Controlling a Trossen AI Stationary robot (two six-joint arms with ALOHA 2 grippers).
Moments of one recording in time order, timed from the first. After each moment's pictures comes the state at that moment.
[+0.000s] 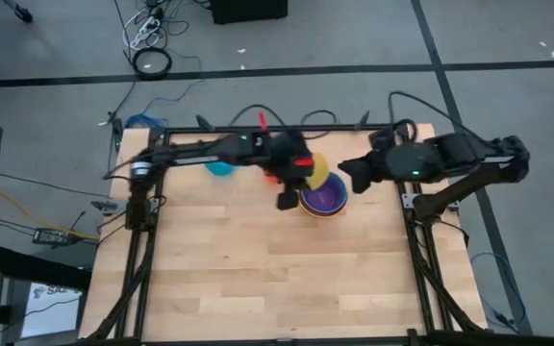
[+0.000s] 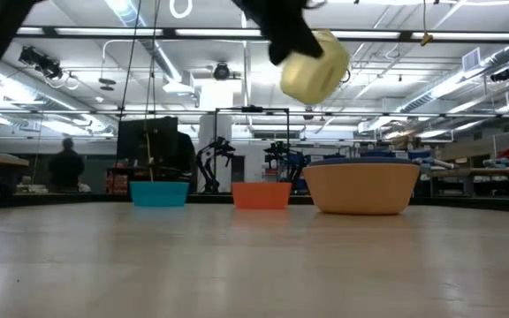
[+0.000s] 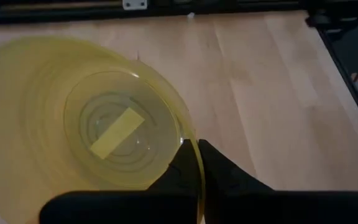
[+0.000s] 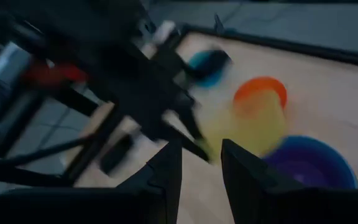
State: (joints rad) left arm 0.15 1.95 1.93 -0.78 0.25 0.16; right arm 0.23 1.15 1.52 -1.01 0.54 1.04
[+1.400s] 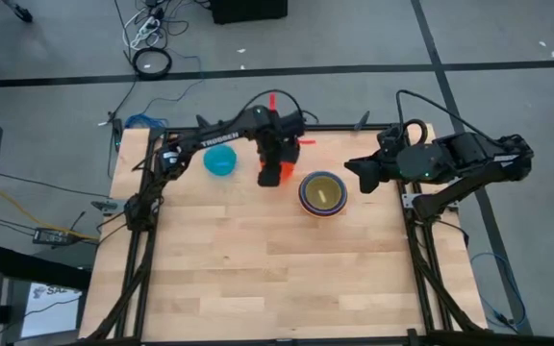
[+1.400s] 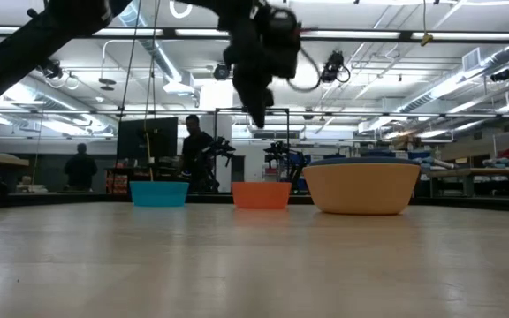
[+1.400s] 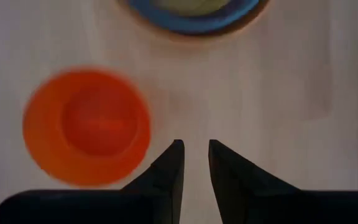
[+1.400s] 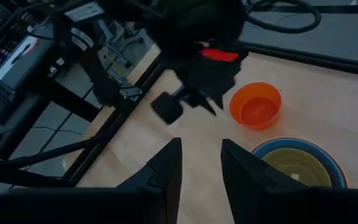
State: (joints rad) left arm 0.35 2.21 2.24 -1.43 0.20 0.43; right arm 0.27 1.11 1.52 -1.04 0.59 1.05
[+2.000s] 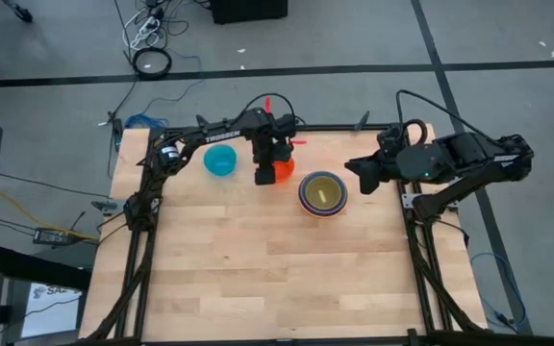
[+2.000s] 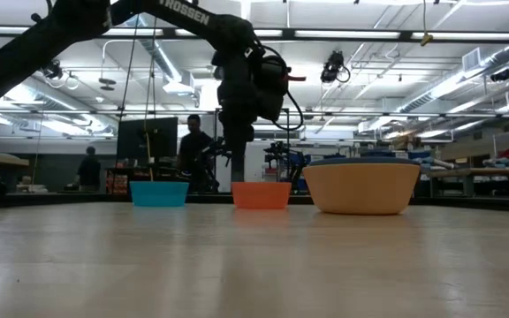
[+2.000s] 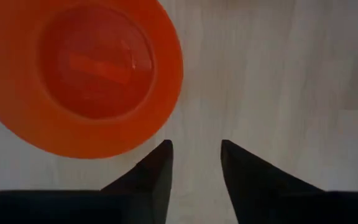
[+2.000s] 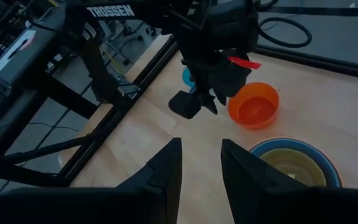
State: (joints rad) left arm 0.42 2.21 2.02 -1.34 0.22 0.36; right arm 0.26 1.11 1.52 -1.05 0.59 1.03
